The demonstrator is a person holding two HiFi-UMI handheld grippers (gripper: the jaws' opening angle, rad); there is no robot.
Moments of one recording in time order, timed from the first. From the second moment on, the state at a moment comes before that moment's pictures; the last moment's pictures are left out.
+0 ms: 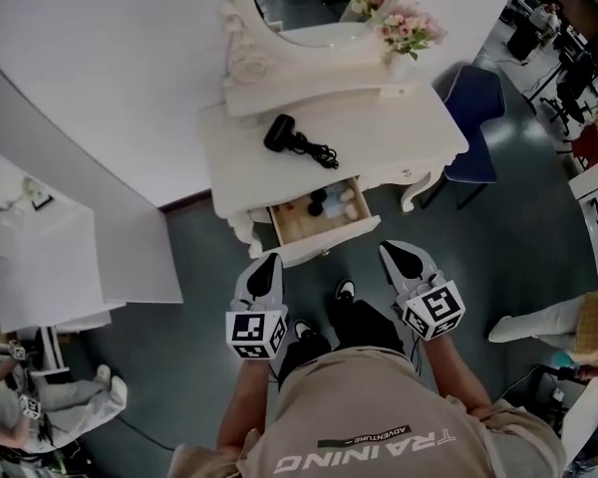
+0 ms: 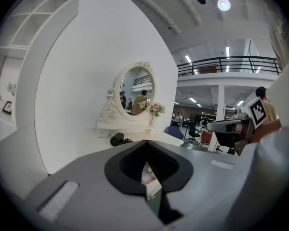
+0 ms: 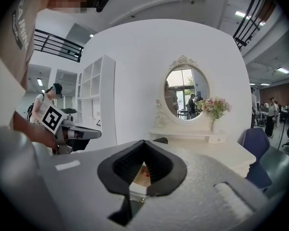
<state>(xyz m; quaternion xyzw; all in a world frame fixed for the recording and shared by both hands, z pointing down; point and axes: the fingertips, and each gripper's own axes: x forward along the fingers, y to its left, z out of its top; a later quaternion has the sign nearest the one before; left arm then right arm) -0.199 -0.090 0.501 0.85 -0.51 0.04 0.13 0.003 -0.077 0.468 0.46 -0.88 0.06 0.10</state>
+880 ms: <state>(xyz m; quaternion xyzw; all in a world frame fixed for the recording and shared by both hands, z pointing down) -0.146 -0.215 0.458 0.84 -0.53 0.07 0.09 0.035 -0.220 0.500 0.40 -0.91 0.06 0.08</state>
